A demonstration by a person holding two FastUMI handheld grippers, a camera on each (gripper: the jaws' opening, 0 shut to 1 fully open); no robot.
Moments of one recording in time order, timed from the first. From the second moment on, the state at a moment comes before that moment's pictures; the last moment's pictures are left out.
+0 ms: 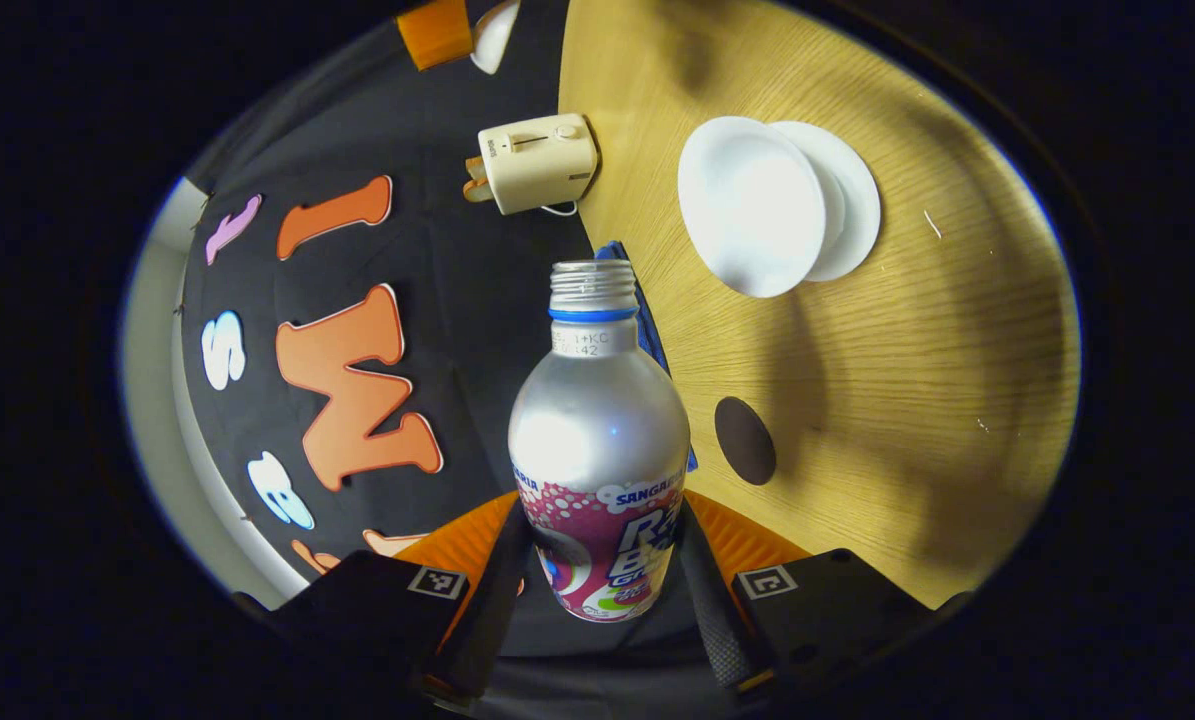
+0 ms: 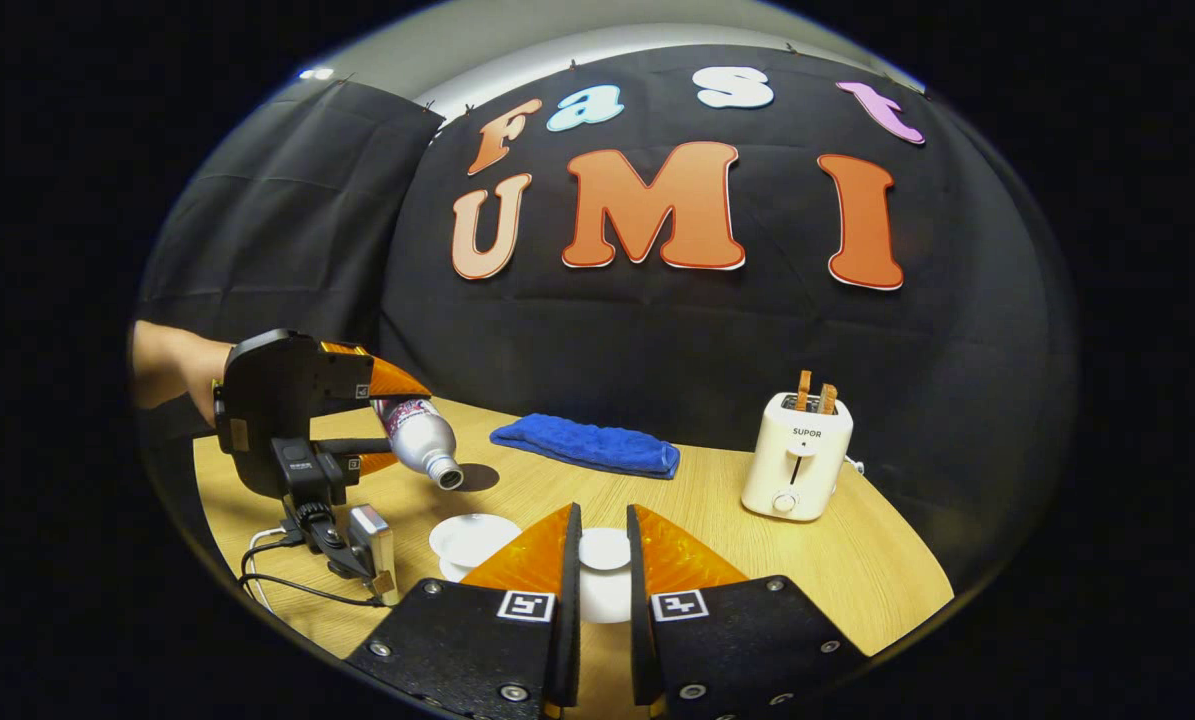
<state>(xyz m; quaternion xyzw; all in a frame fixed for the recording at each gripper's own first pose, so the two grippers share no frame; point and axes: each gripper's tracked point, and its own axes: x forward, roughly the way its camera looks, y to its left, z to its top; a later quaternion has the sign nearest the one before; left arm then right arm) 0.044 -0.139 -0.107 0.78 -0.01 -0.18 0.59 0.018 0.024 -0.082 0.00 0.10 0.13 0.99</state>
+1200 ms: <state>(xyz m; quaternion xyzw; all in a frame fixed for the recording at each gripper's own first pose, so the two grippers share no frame) 0.080 -0.153 -0.058 0.86 -0.10 -0.14 0.47 0.018 0.018 -0.080 -0.01 0.10 0.14 0.99</state>
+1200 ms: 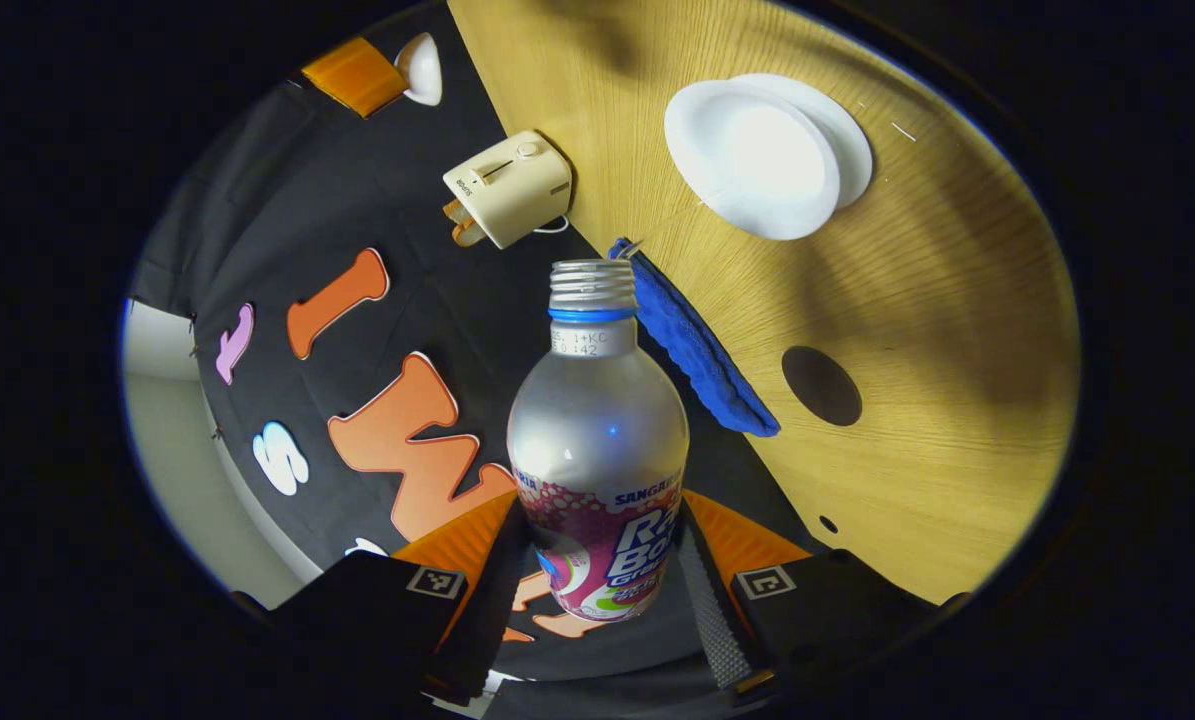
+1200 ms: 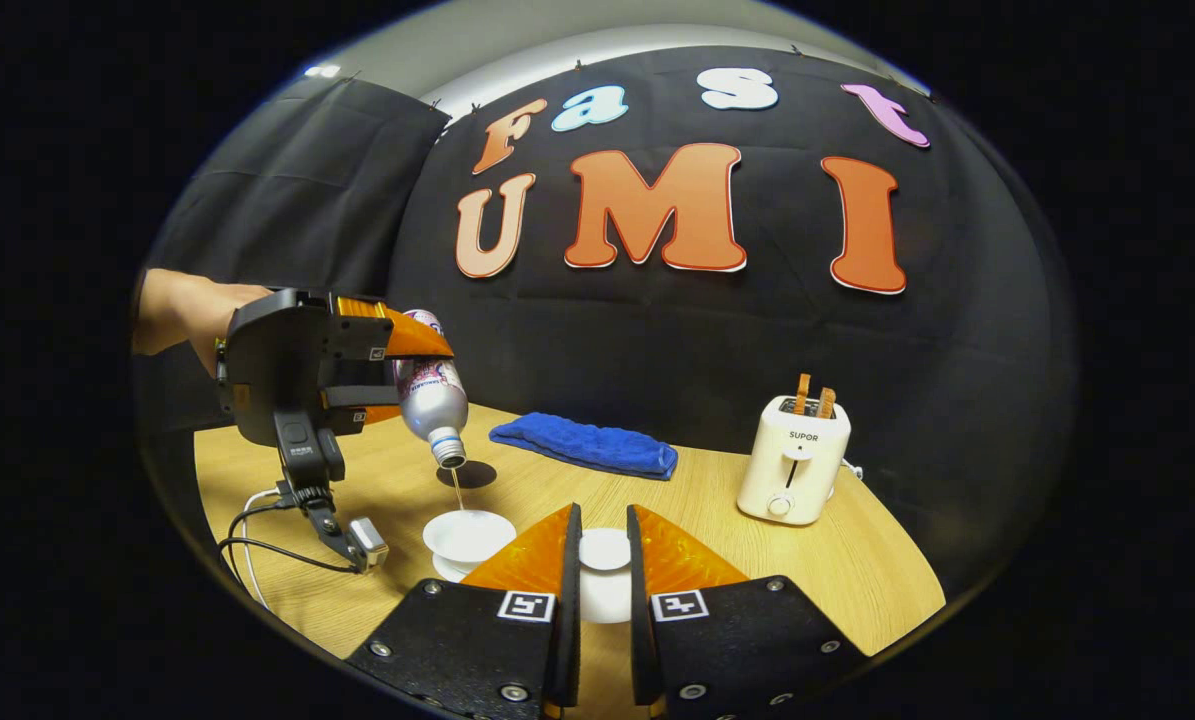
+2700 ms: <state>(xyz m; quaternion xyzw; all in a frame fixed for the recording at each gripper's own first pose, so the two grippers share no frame) 0.074 -0.126 -0.005 0.44 -0.13 -0.04 0.88 0.022 0.050 -0.074 0.02 0.09 0.15 0.99</state>
